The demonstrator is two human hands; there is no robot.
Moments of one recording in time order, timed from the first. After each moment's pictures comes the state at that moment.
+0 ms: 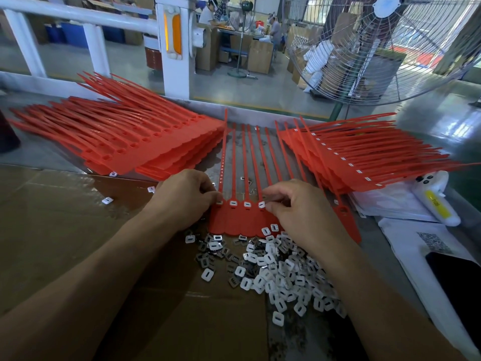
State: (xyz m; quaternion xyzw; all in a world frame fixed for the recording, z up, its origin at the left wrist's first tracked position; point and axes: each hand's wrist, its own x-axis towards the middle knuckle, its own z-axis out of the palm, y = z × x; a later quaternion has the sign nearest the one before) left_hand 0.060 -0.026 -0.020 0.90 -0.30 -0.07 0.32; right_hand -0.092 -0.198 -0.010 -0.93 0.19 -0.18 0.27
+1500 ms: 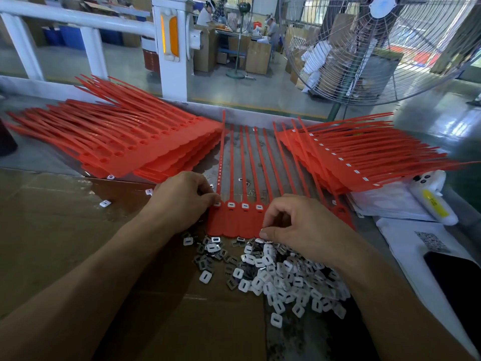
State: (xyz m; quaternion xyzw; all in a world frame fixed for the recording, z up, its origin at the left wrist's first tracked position) left_hand 0.062 -0.026 -0.021 0.89 -0.30 -0.07 0.32; right_hand -0.113 -0.202 0.001 -0.95 0.15 -0.06 0.27
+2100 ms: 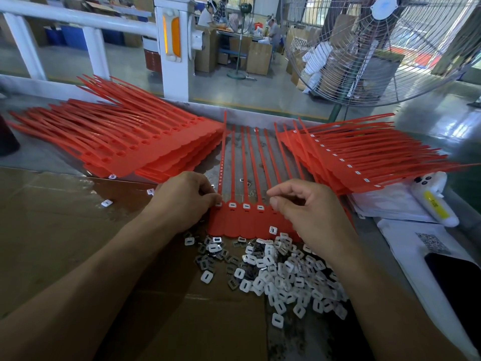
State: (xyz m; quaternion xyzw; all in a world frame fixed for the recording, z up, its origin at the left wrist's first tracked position) left_hand 0.062 -0.025 -0.021 0.89 -0.30 -0.07 0.33; right_hand -0.108 -0.201 -0.005 -0.86 0.18 -0.23 0.41
